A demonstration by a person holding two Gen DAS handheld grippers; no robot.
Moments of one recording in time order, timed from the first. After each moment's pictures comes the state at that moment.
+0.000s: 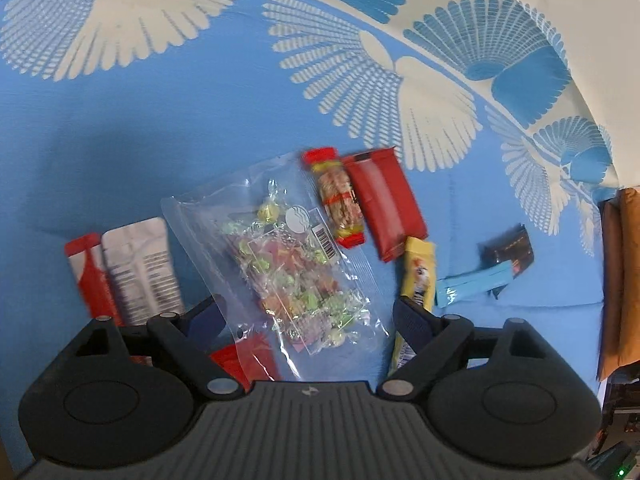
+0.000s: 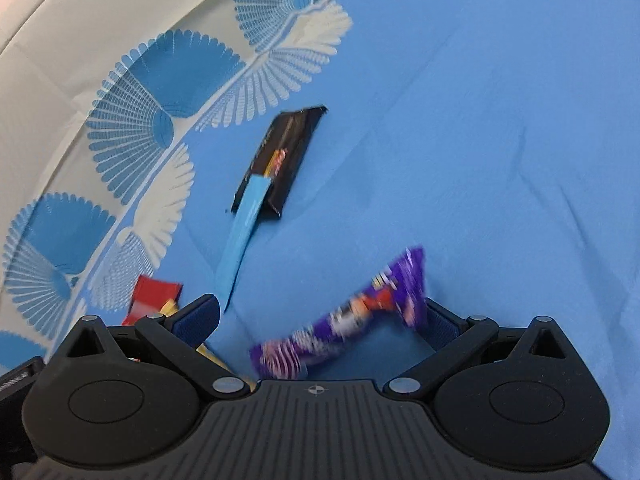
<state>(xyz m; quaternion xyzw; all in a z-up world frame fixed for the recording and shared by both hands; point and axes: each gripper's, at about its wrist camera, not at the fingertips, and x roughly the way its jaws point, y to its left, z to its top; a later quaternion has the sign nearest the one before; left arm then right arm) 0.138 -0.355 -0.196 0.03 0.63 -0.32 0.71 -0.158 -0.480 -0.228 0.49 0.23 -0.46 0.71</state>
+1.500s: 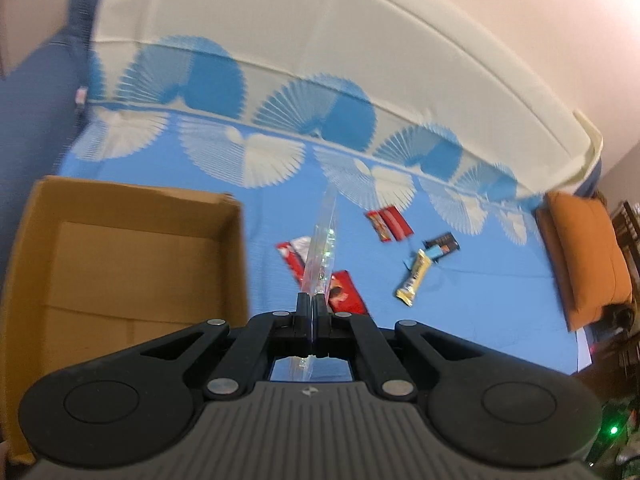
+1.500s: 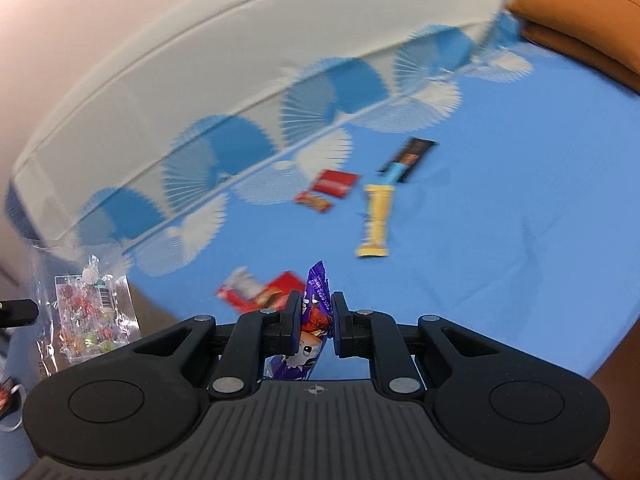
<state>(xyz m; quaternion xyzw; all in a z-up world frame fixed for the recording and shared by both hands) 0.077 -0.038 0.065 0.02 0.49 -0.37 0.78 -0.192 -0.244 -0.026 0.35 0.27 -0.36 0.82</state>
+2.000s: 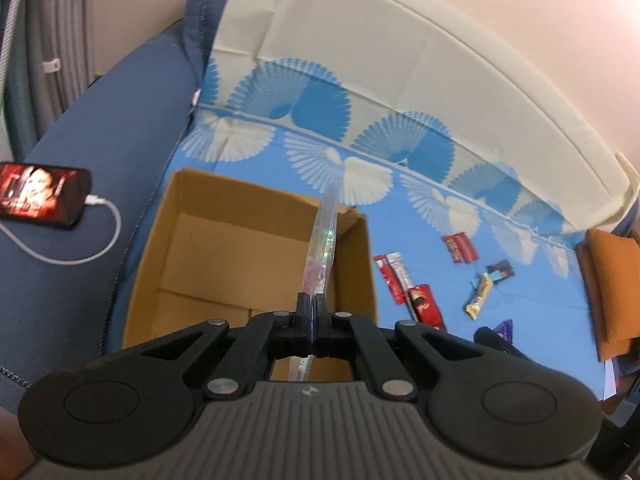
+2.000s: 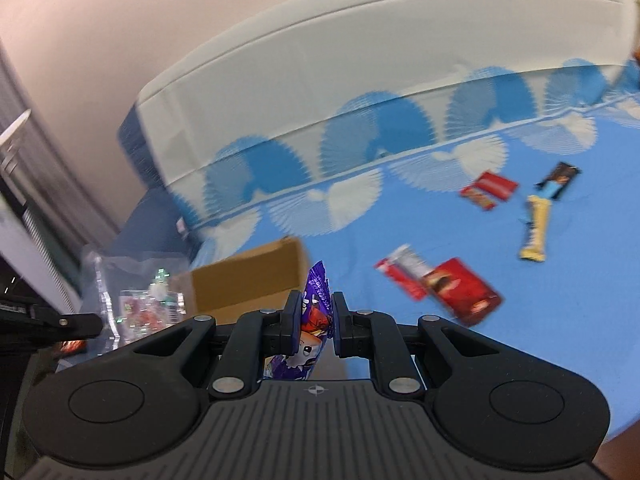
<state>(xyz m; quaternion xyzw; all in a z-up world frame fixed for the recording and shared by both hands) 0.108 0.088 0.067 0.00 0.49 -0.30 0.82 -0.080 -0.135 0.029 0.30 0.29 -0.22 0.88</state>
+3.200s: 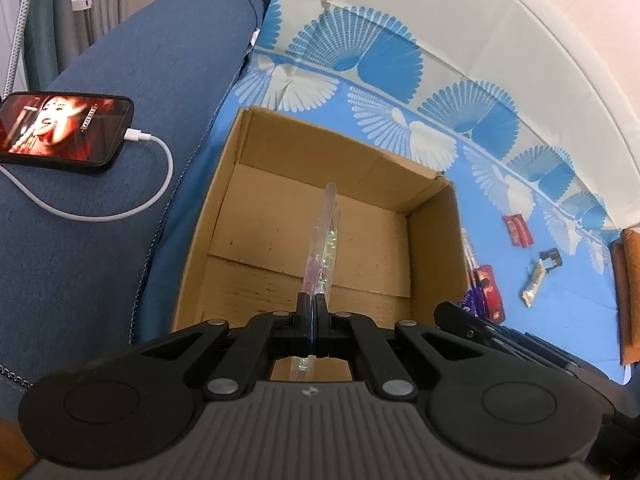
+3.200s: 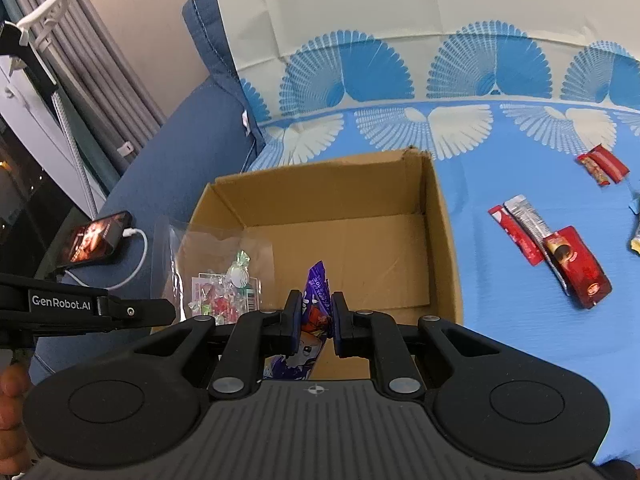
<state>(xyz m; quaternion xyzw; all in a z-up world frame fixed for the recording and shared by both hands) 0.163 0.120 -0.016 0.01 0.54 -0.26 0.80 0.040 -0.068 -0.014 0.25 0.40 -0.12 0.87</state>
